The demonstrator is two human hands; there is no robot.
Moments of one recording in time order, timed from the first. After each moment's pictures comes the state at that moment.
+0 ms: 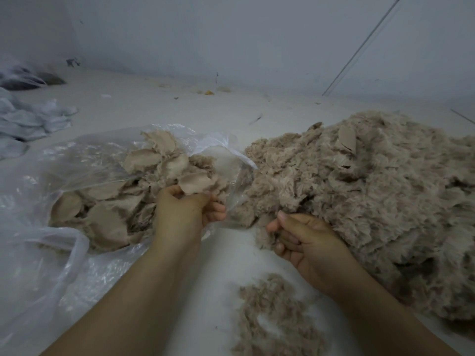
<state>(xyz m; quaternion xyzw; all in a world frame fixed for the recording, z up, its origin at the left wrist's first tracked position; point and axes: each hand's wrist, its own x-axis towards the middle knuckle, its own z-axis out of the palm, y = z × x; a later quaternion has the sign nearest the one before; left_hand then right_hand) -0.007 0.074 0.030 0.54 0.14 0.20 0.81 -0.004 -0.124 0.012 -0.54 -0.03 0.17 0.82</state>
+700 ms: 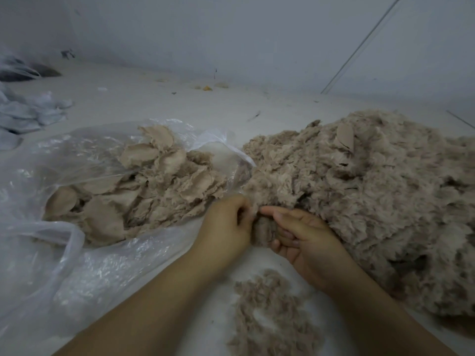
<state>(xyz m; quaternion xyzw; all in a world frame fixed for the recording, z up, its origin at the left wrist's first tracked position) -0.012 0.036 0.012 0.89 -0.07 0.20 0.41 -0.006 -0.126 0.014 -0.53 -0.04 0.20 0.83</state>
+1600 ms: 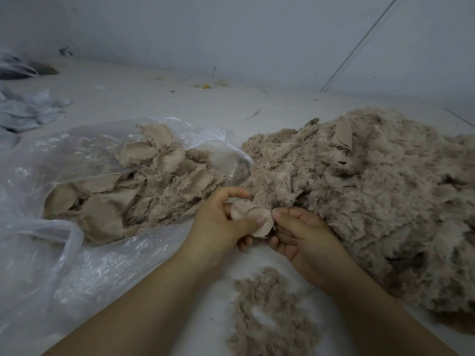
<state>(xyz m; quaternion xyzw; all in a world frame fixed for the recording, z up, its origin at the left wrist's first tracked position) -0.024 0.039 0.013 0.64 -0.01 0.03 0.76 -0.008 -0.125 0.021 -0.54 0.00 0.19 0.82</state>
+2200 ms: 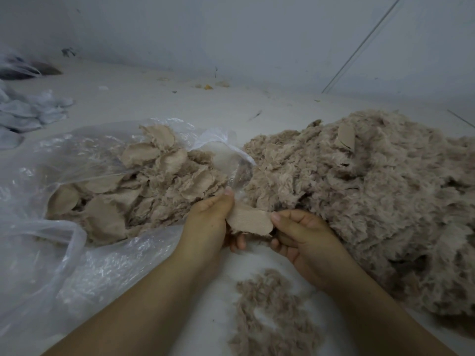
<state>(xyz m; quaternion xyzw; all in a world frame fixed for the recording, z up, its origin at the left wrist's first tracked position) -0.028 0.041 0.026 0.59 0.05 0.04 0.81 -0.009 -0.124 0.021 -0.55 0.00 0.18 0.81</state>
